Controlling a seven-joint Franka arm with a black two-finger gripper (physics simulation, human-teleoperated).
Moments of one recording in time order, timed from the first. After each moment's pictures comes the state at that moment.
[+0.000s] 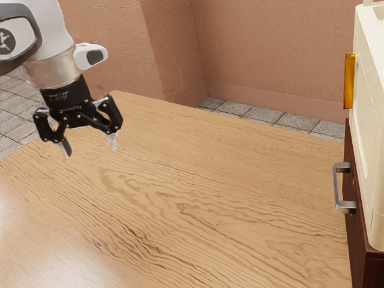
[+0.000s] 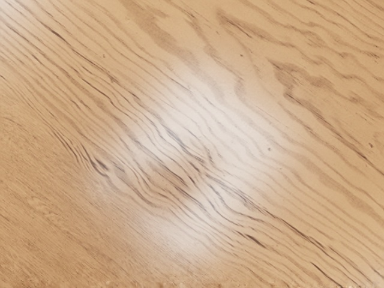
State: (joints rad) arm 0.08 -0.23 0.04 -1.65 0.01 1.43 -0.56
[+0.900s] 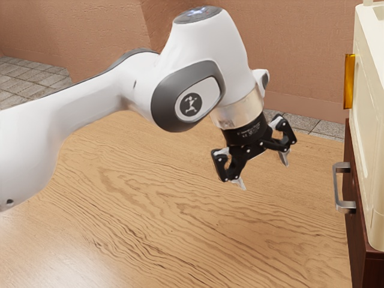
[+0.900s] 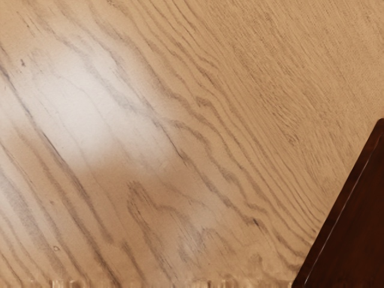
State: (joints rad) arm -0.26 0.17 -0.07 -1.47 -0.04 1.87 -1.28
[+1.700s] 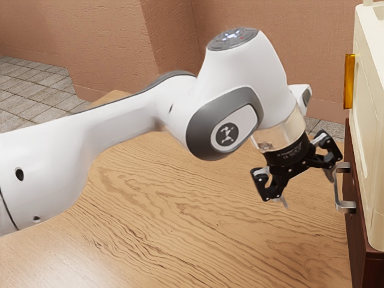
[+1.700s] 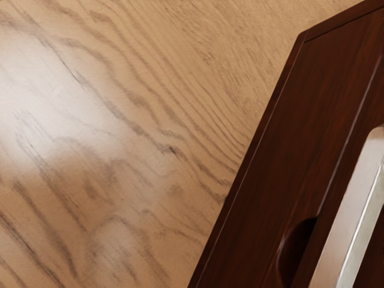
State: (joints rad) arm -0.30 0.24 -0.10 -1.47 -0.06 2.01 -1.26
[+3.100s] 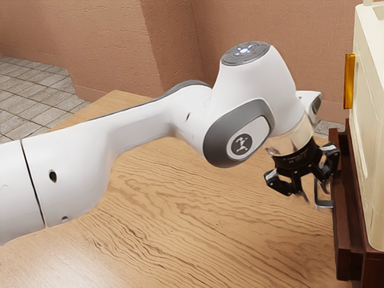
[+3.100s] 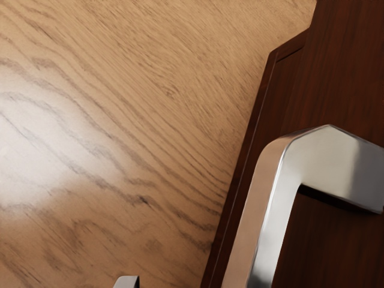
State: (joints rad) arm -0.29 0.31 -0.10 -1.44 -0.01 2.08 -1.15
